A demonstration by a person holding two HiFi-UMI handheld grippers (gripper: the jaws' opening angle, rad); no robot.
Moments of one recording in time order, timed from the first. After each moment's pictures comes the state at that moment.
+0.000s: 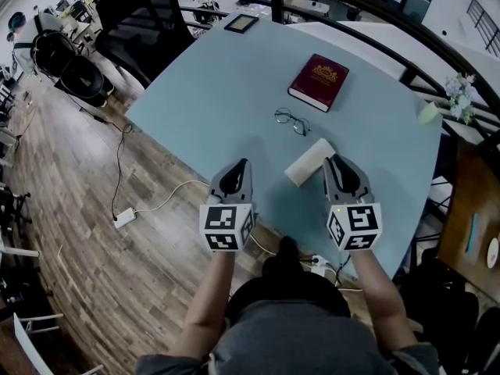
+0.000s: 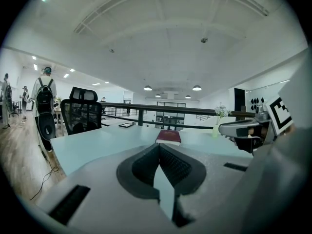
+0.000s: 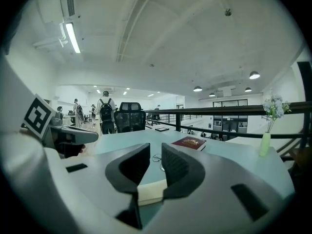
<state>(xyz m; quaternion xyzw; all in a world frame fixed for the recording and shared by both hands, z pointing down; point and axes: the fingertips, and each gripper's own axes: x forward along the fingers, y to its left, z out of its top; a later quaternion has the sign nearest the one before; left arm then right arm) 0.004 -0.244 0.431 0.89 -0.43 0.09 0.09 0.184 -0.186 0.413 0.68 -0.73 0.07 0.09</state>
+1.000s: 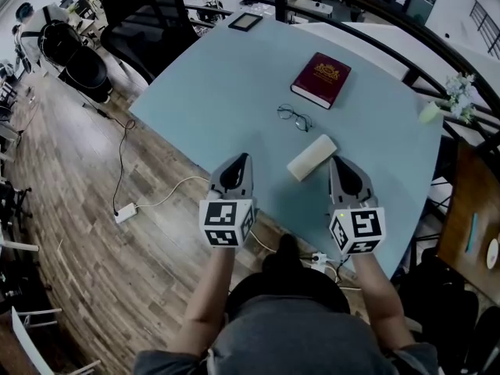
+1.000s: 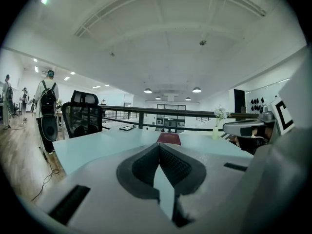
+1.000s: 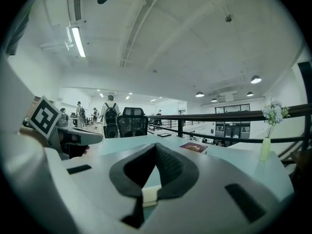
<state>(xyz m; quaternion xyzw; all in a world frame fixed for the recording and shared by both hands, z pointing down) 0.000 -0.236 0.416 0.89 -0.43 0.08 0.08 0.176 -0.168 0.394 0.67 -0.74 0.04 0.07</state>
